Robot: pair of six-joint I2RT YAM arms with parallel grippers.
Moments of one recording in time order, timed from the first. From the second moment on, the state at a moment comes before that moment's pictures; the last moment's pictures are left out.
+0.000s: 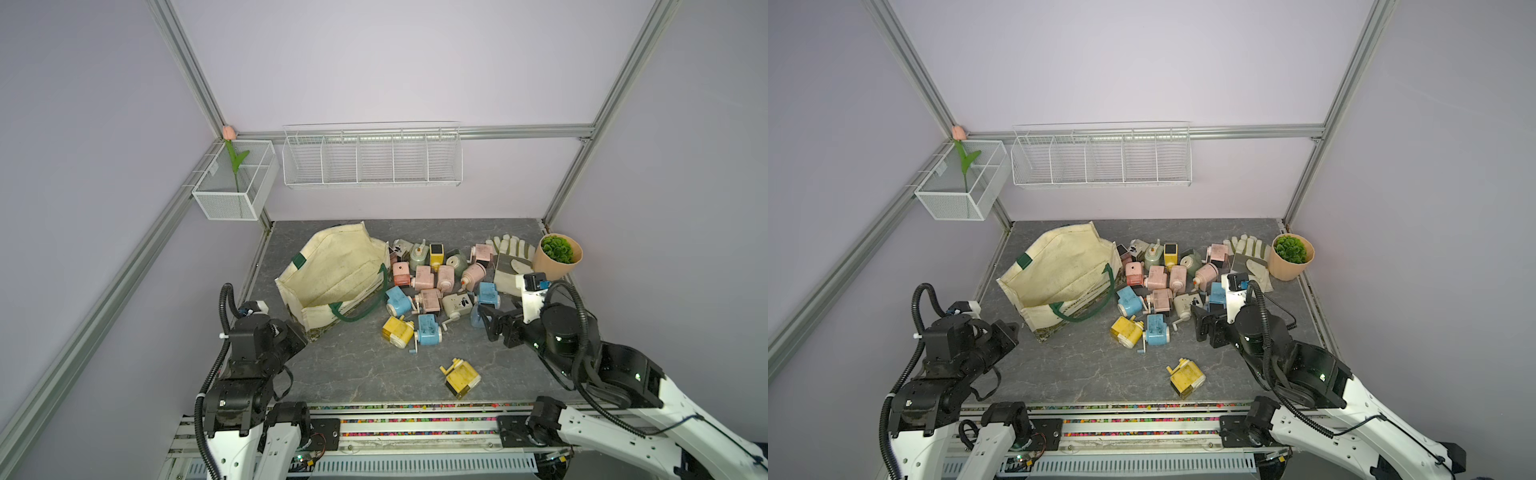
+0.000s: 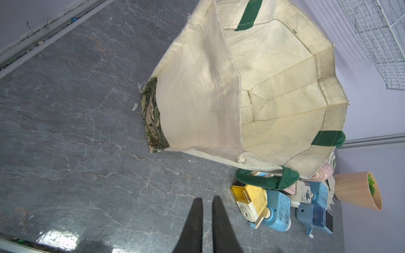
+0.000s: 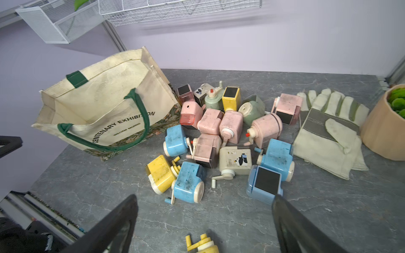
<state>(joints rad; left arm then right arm) -0.03 0.50 0.86 -1.01 0.09 -0.67 0.98 0.66 1.01 -0.81 0.50 0.45</state>
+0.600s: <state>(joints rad) -0.05 0.61 0.59 -0.68 0.08 -0.71 0.94 0.70 0.89 -0.81 0.62 0.46</state>
